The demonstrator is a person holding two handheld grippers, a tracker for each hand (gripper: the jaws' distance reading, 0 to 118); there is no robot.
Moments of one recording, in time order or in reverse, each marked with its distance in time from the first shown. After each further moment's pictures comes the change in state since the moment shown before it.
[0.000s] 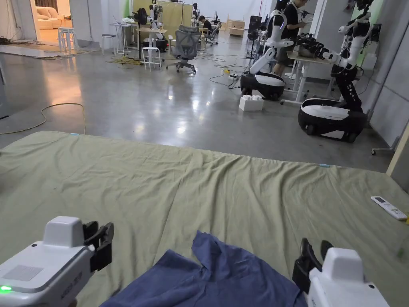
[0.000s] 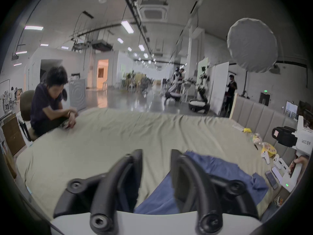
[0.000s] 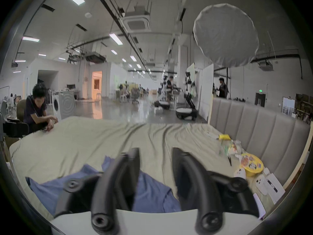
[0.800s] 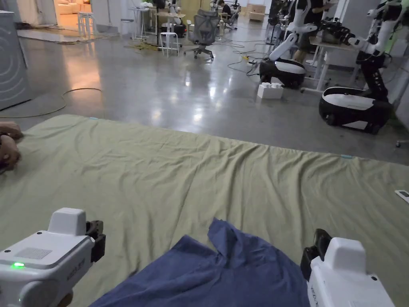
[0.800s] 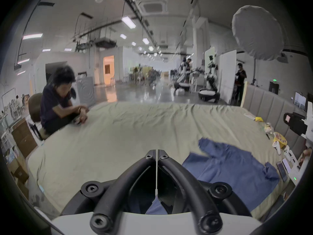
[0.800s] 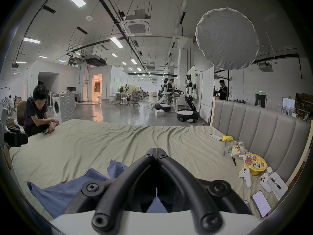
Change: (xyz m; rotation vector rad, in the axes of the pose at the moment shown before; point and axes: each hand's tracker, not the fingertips) left arm -0.053 -0.030 -0.010 -0.227 0.137 -0.003; right arm -0.022 -0.008 -0.007 -0.027 0.005 -0.010
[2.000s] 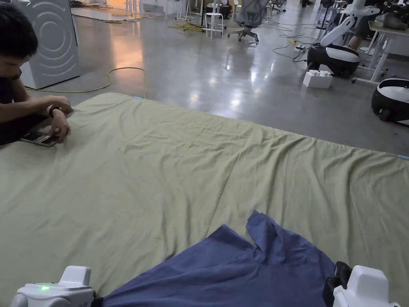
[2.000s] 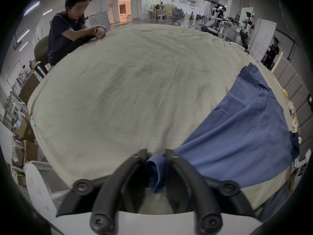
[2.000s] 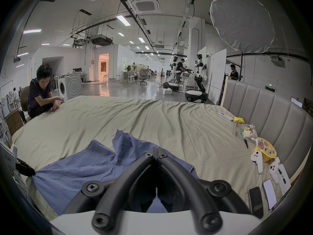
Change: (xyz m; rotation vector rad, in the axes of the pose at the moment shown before) left arm -0.067 -0.143 -0.053 -0.538 0.069 0.128; right arm -0.026 -0.054 -0.032 -0.220 0.080 0.020
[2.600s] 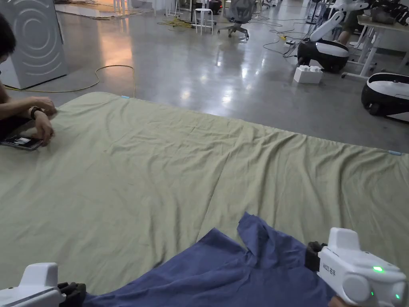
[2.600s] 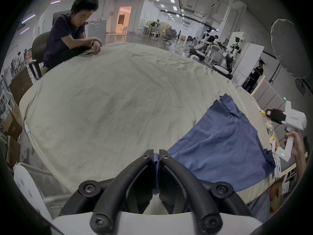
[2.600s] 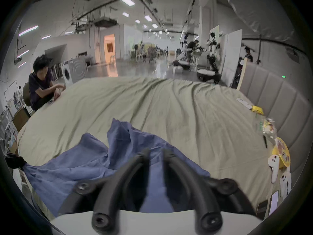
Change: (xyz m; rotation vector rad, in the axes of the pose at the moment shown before) left arm -0.007 0.021 0.058 0.188 -0.147 0.066; right arm 0.022 0.033 -0.140 -0.309 0.155 0.020
